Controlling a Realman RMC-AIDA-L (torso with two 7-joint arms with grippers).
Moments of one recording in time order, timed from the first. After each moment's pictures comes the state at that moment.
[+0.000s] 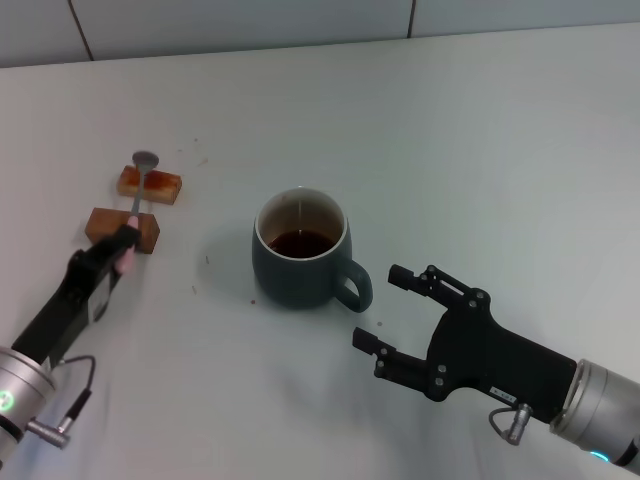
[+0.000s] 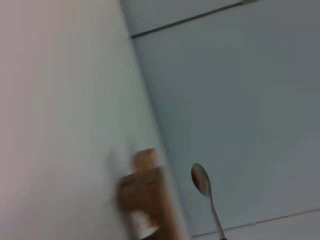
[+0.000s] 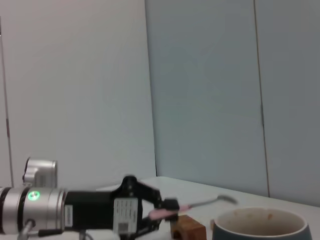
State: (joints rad) left arm -0.34 -2.07 0.34 -0.16 1.49 1.33 -1.49; right arm 0.42 2.08 -0.53 0.16 -1.80 -1.51 0.31
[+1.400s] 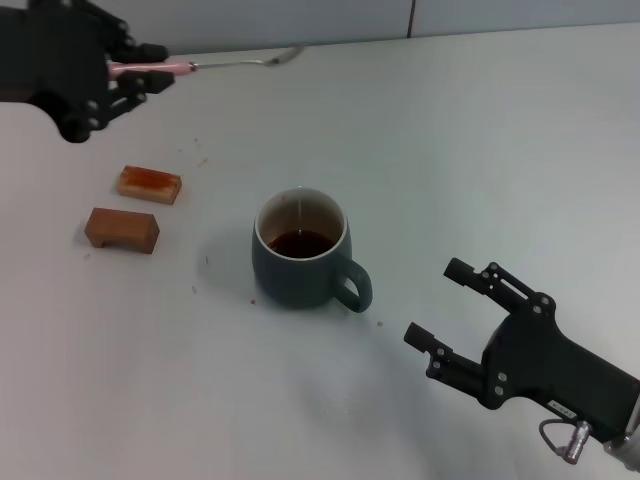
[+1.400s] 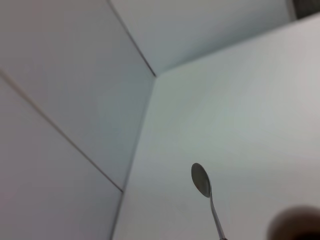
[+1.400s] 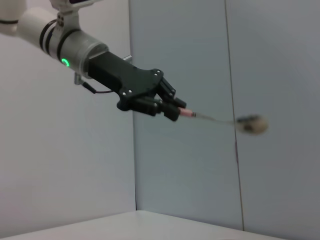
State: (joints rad) left arm -0.43 -2.07 1.03 1.79 2.16 1.67 -1.65; right arm 0.30 2.08 -0.51 0.07 -1.79 -1.67 0.31
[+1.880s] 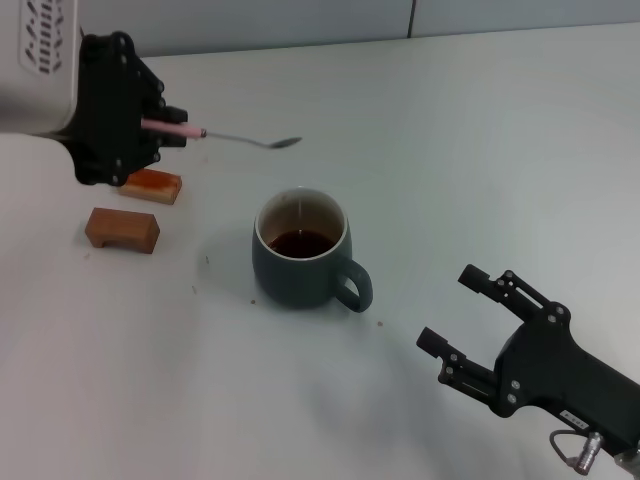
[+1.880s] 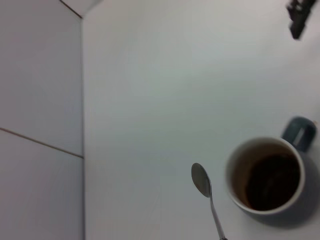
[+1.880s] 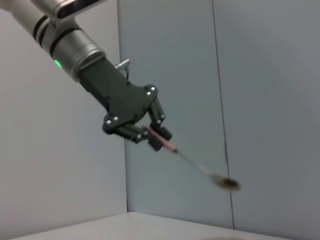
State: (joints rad) left arm -0.47 -2.07 1.27 1.94 2.45 1.73 -1.63; right arm 0.26 2.08 -0.49 0.07 -1.79 -1.69 0.31
